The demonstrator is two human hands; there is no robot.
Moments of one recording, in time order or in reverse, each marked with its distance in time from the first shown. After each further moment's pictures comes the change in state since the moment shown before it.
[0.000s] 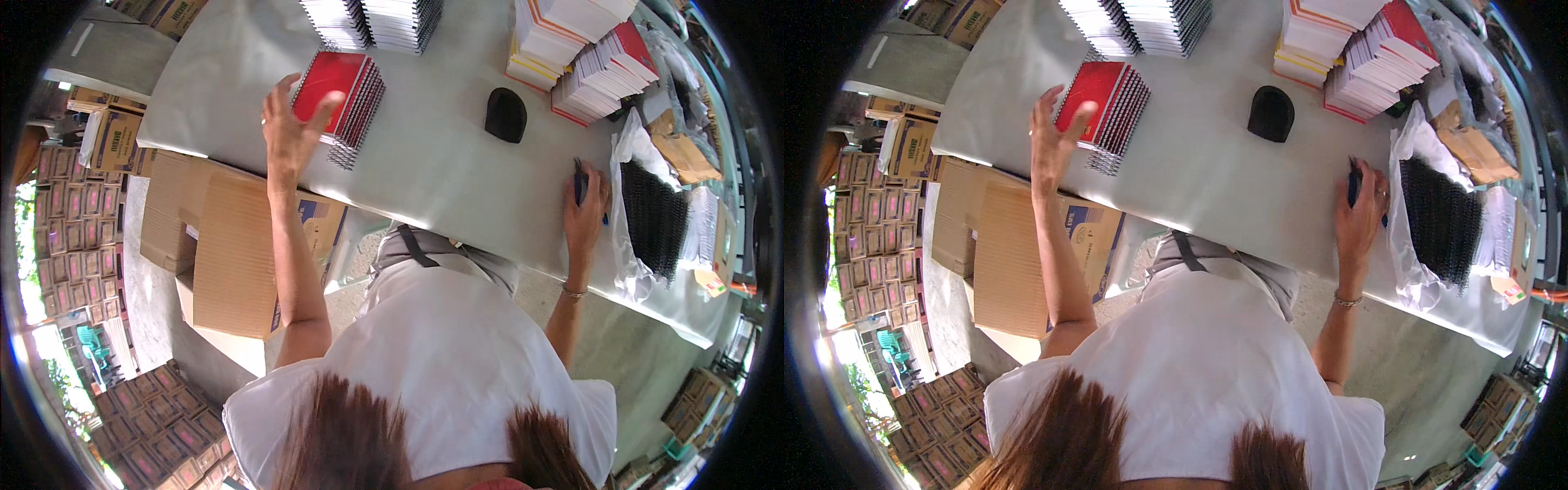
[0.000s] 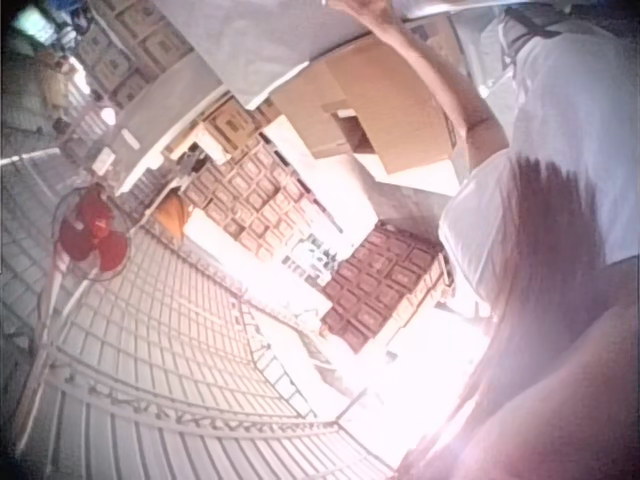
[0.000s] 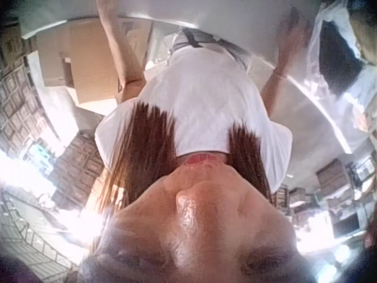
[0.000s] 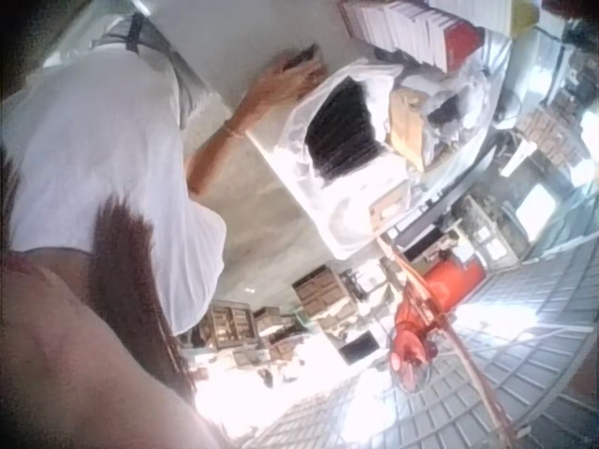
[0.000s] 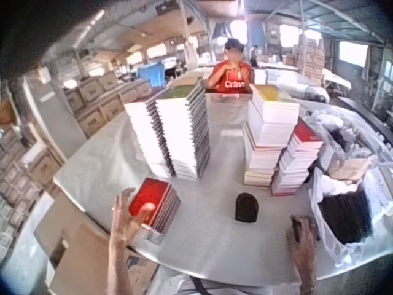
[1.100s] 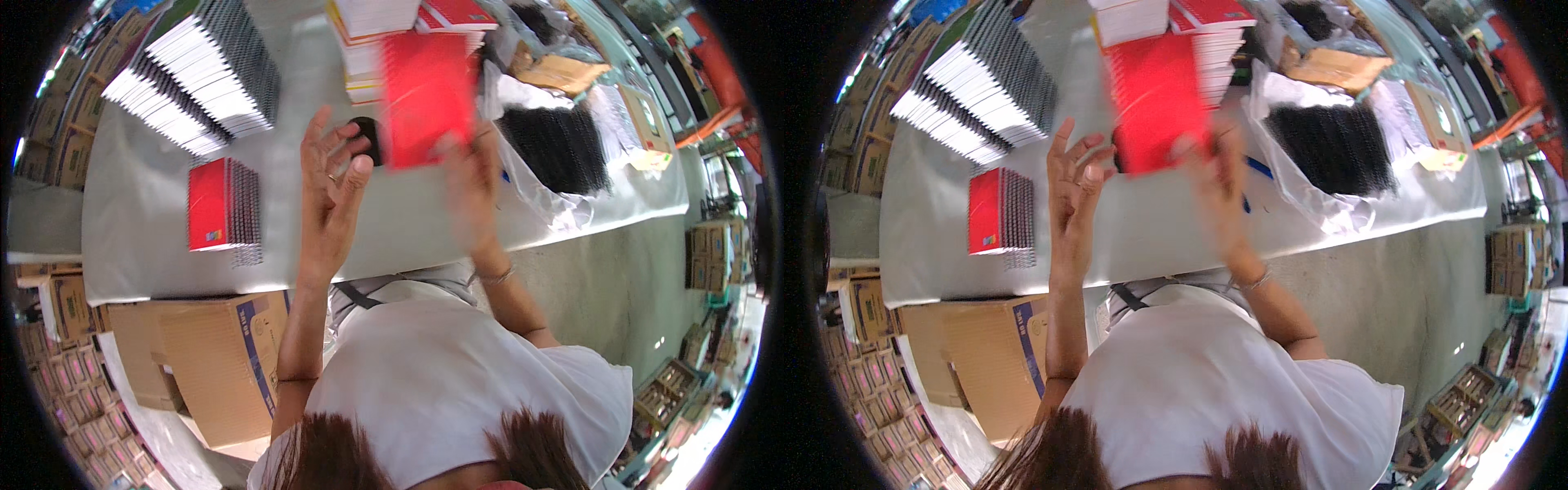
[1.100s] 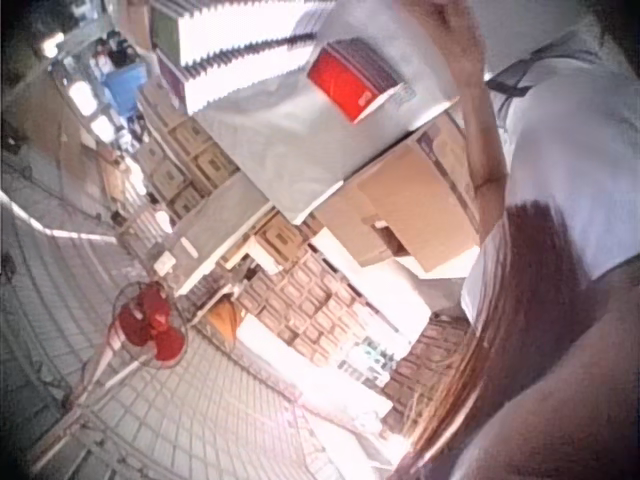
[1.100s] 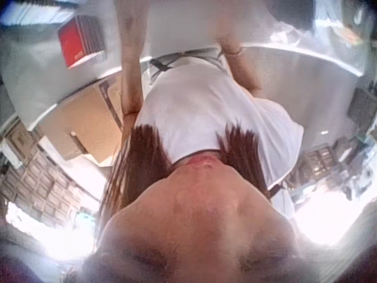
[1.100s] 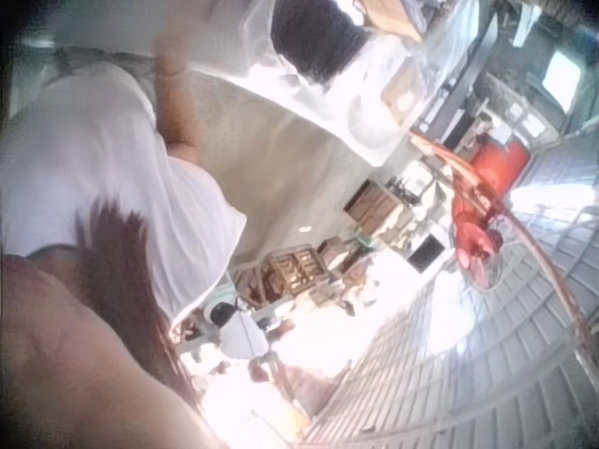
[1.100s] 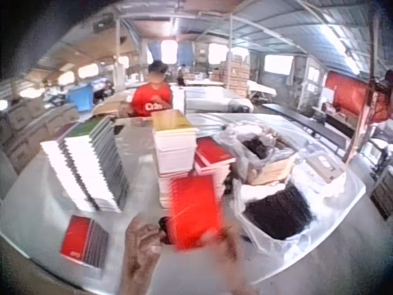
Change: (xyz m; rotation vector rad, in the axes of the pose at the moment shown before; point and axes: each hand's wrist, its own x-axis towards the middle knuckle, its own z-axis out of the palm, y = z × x) left_hand -0.061 0.173 0.077 -1.083 -0.515 0.136; right_hand 0.037 -0.107 -0.039 0.932 0.210 0.359
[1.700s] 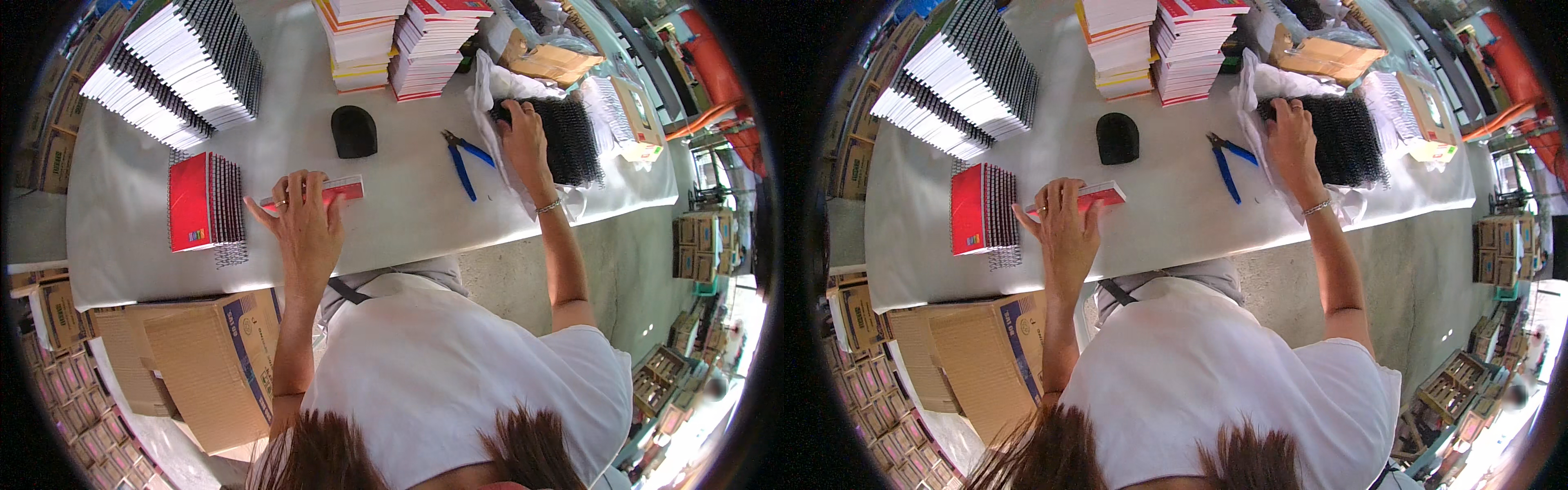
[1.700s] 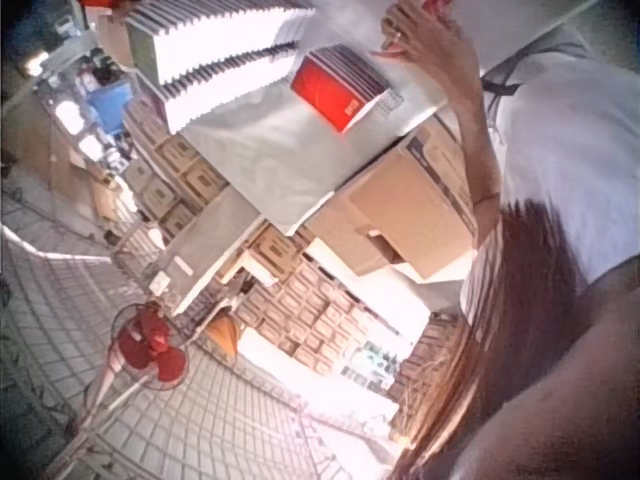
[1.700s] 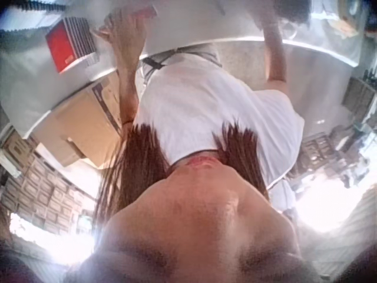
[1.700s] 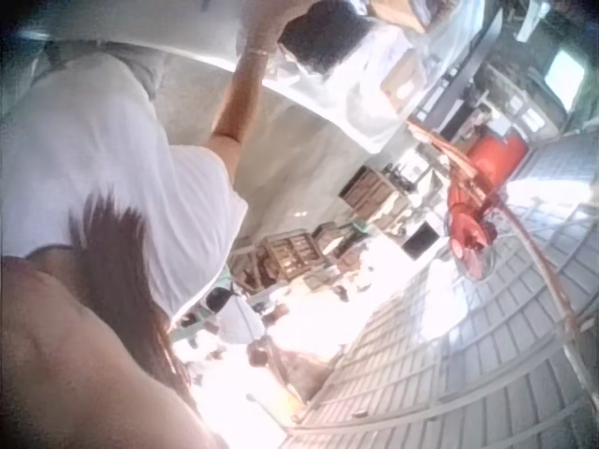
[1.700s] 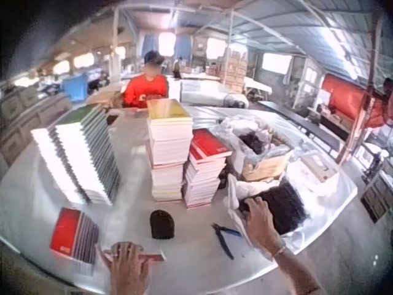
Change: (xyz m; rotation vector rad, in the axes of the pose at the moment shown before) left_hand -0.037 -0.049 -0.030 1.381 -0.040 0.099; right_hand 0.085 0.088 -0.134 -1.308 -0.140 -0.149
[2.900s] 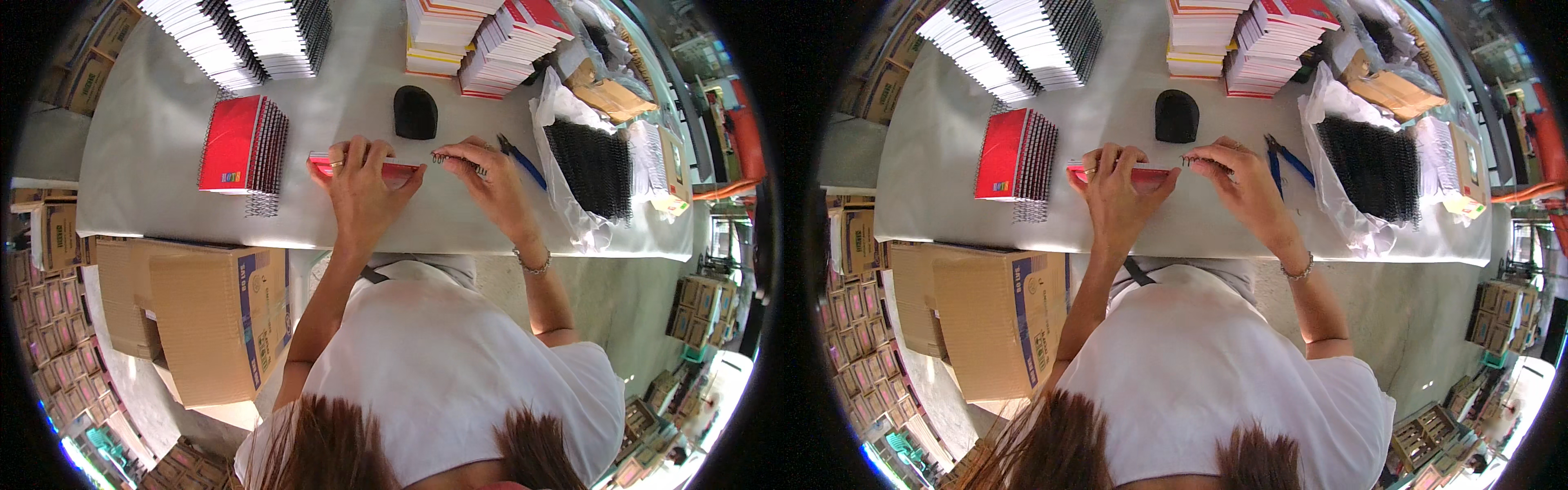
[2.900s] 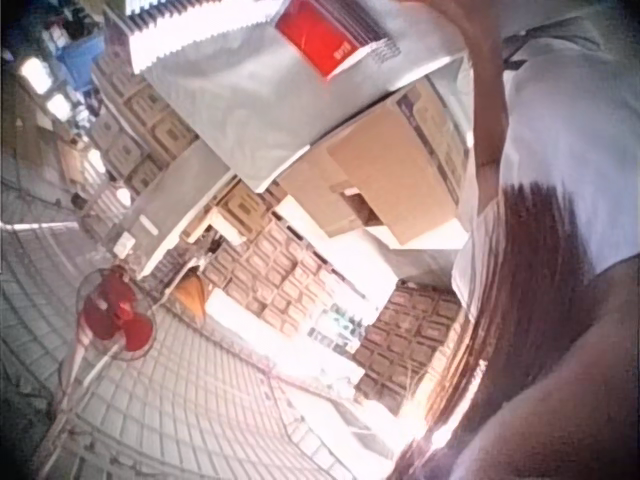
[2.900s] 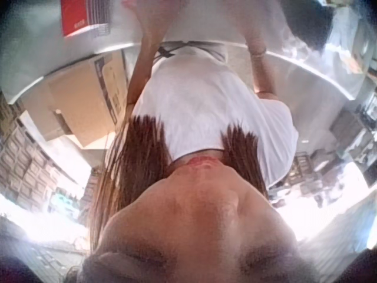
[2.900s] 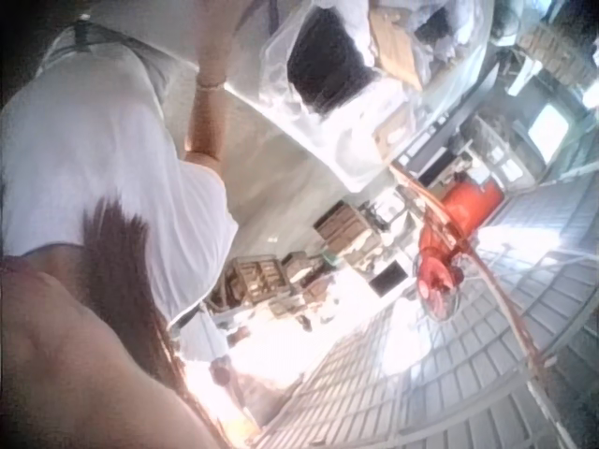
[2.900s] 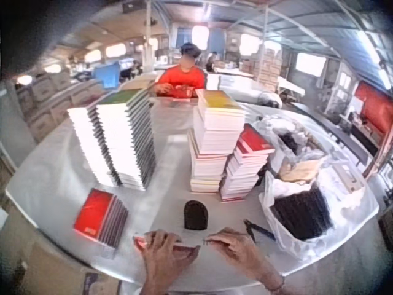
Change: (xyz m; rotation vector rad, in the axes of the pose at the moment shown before) left_hand 0.009 0.013 0.021 -0.215 0.220 -0.121; right_hand -0.042 -0.159 -0.047 0.888 -0.426 -0.277
